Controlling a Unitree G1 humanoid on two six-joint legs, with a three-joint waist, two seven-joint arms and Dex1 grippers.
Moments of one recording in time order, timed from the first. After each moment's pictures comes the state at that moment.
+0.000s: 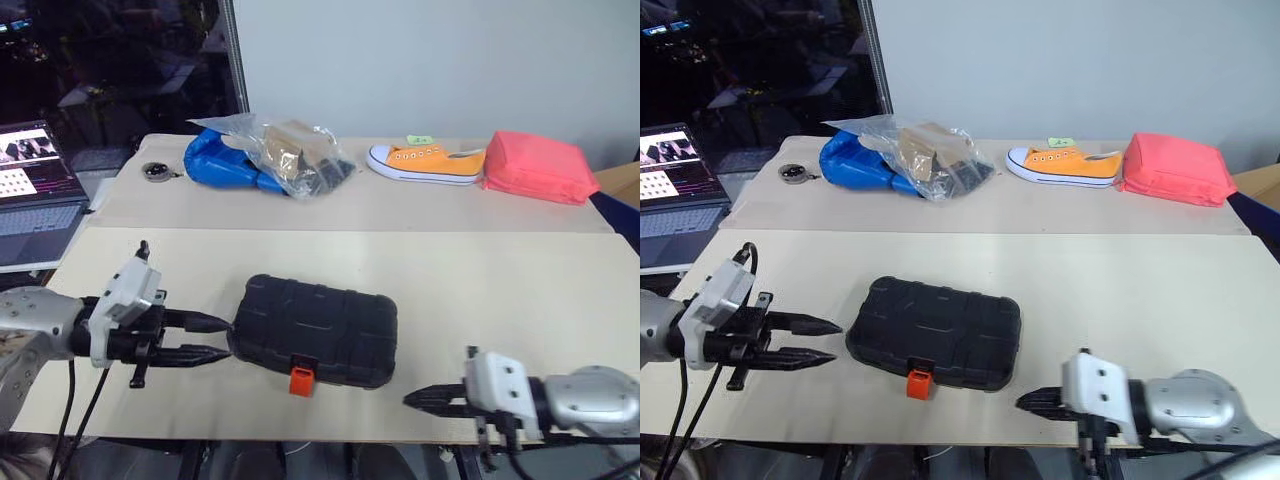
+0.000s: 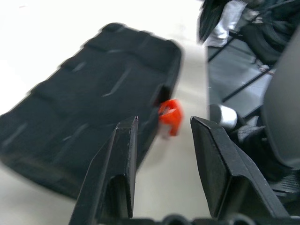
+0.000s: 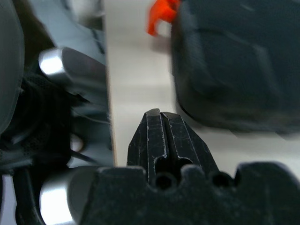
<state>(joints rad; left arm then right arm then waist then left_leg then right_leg) 0.04 1.06 0.34 -0.47 -0.78 0.58 -1.39 0.28 -0.96 -0.04 -0.77 0.37 0.34 1.05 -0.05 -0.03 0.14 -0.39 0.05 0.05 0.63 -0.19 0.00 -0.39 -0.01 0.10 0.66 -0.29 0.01</state>
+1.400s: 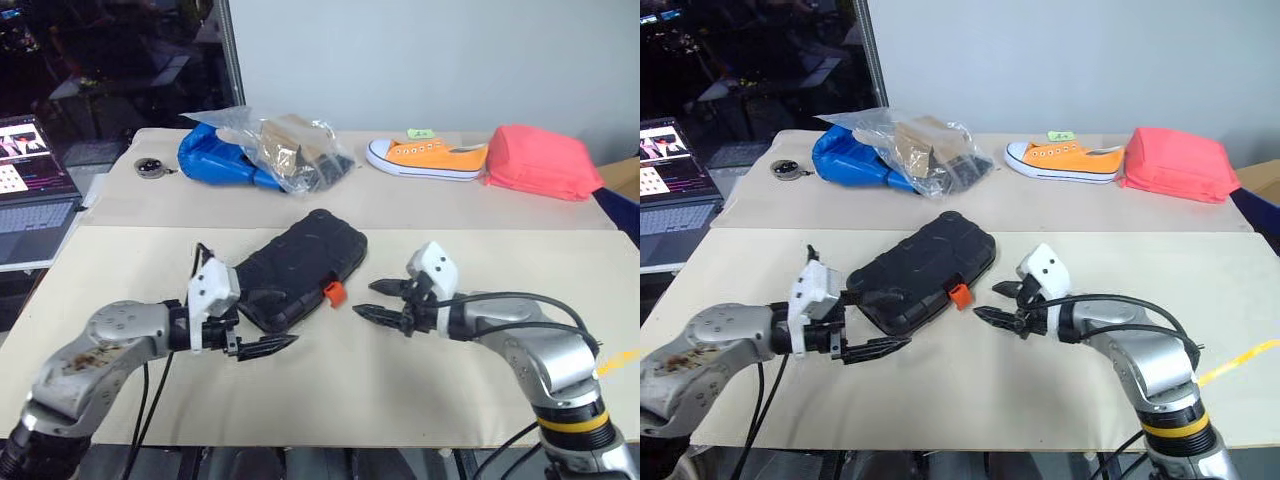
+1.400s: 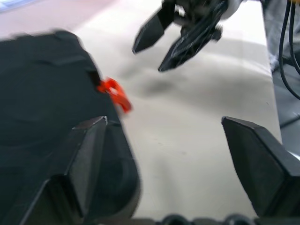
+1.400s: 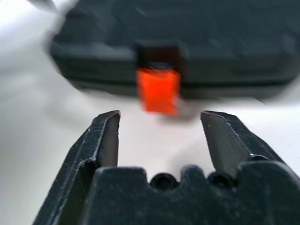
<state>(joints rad) -0.12 0.80 0.00 -0.49 -0.62 0.59 -0.93 -0.30 -0.53 0.08 -0.52 0.43 0.93 0.70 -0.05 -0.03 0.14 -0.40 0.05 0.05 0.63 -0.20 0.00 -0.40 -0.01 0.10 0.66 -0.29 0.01</state>
